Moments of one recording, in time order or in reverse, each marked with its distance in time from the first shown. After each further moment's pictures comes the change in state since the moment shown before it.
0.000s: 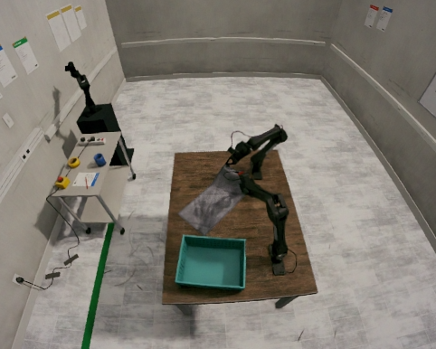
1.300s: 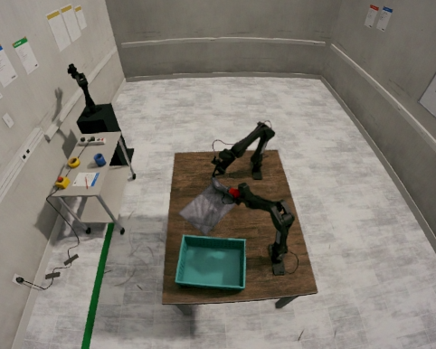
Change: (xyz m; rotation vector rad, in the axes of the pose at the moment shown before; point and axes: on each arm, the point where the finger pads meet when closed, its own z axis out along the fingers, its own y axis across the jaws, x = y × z) left arm 0.023 0.110 -0.082 -0.473 -0.261 -0.465; right arm 0.008 0.113 0.087 -0.147 0.175 -0.245
